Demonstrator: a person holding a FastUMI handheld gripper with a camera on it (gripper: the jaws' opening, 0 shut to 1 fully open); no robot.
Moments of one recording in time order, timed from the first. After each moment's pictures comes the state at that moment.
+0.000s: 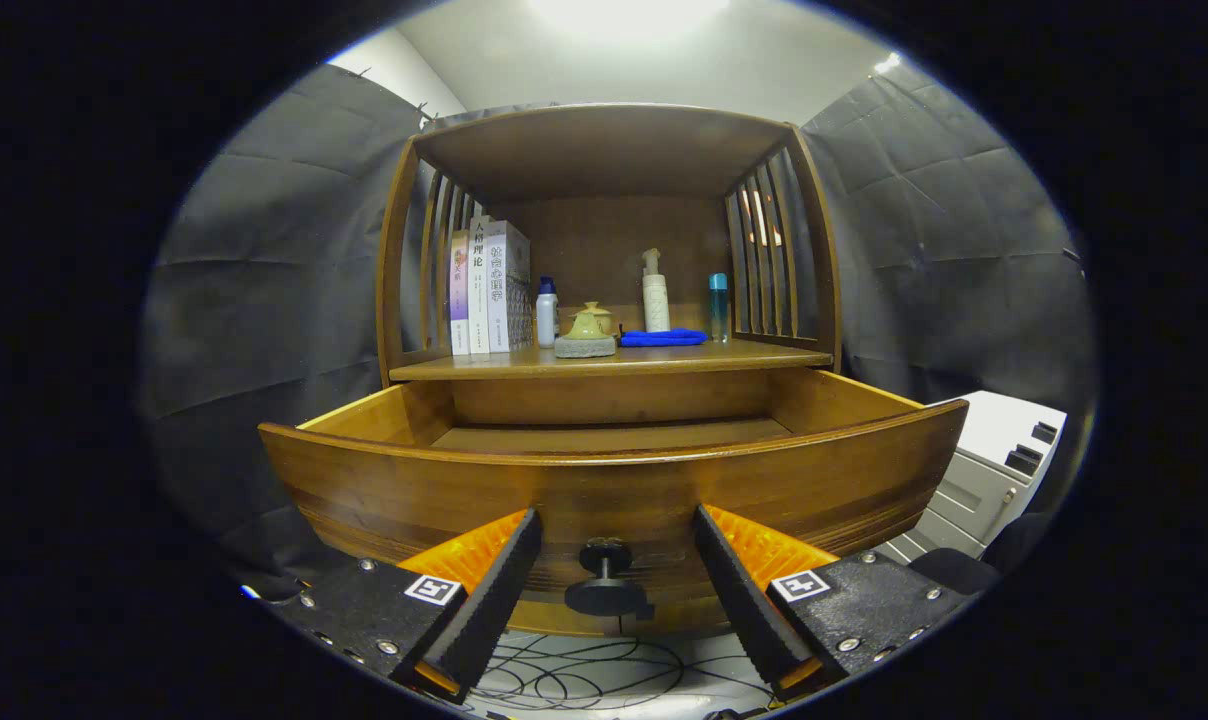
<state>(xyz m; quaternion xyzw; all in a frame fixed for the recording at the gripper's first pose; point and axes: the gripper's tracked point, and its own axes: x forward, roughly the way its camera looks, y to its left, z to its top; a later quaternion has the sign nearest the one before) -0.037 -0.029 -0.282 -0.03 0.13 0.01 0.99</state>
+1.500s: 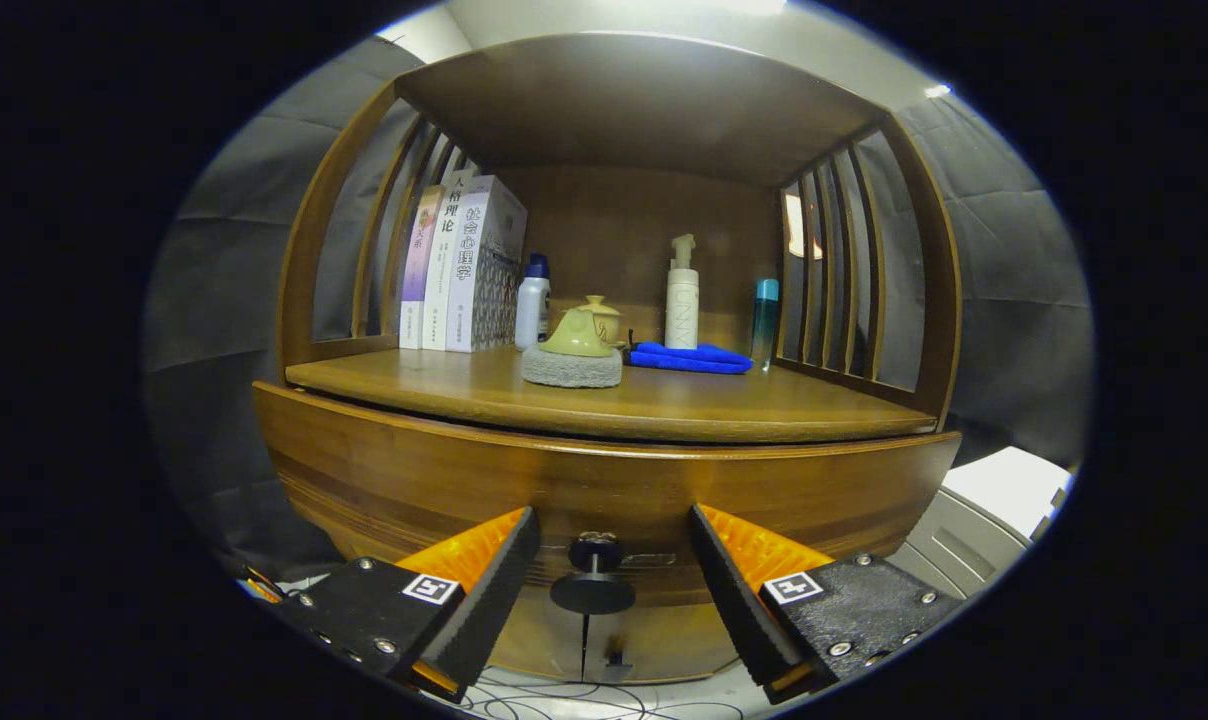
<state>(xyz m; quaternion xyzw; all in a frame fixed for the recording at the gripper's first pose) 0.129 -0.027 -0.301 -0.10 0.13 0.02 0.99</state>
